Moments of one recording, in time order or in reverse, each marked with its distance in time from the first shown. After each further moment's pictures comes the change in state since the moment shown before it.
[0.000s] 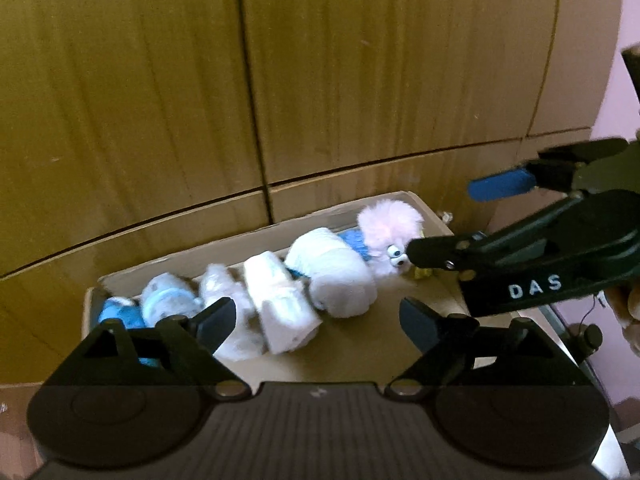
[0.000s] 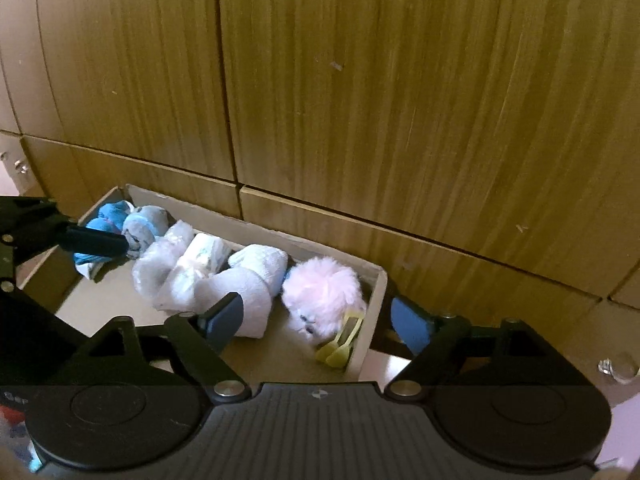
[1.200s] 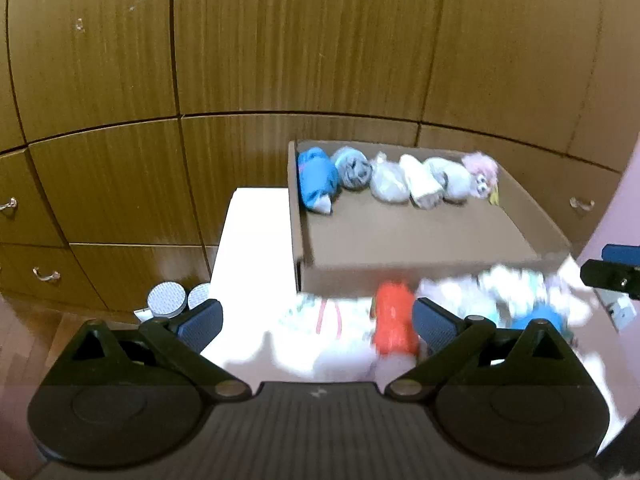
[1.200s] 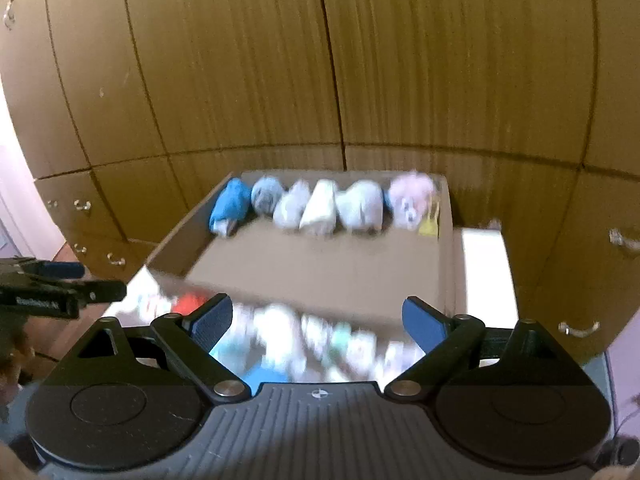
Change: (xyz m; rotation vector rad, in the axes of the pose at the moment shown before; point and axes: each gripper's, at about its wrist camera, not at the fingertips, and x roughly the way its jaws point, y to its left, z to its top) left arm -0.136 0.070 -0.181 -0.249 -0.112 0.152; right arm -0.120 0.066 -0.134 0.160 -0.145 0.074
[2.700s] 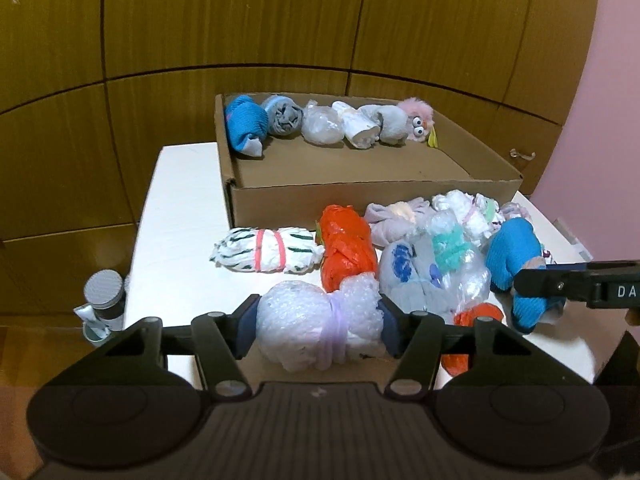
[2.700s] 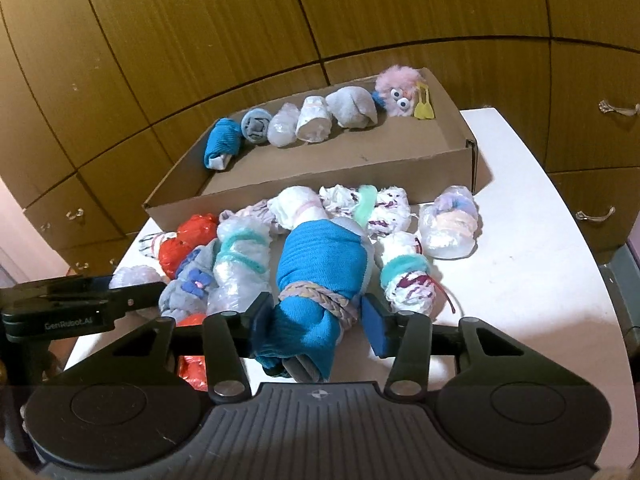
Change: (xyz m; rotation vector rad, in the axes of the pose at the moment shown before) left arm 0.030 0.004 -0.040 0.091 0.043 -0.203; right arm 0.019 0.018 -0.082 0.219 0.063 -0.003
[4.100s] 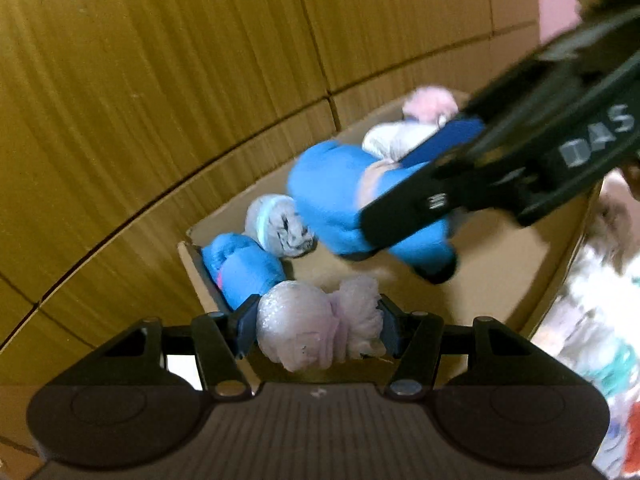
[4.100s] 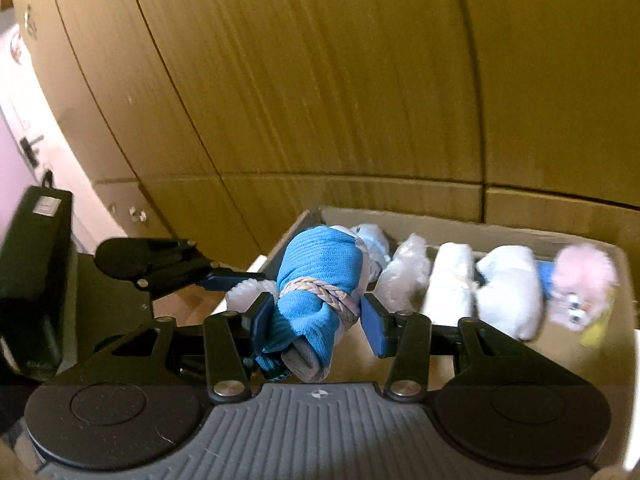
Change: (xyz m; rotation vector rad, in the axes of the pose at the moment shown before) left arm 0.114 0.011 0.130 0.529 0.090 0.022; right arm 0.133 0.056 0.183 -0.247 0.073 0.272
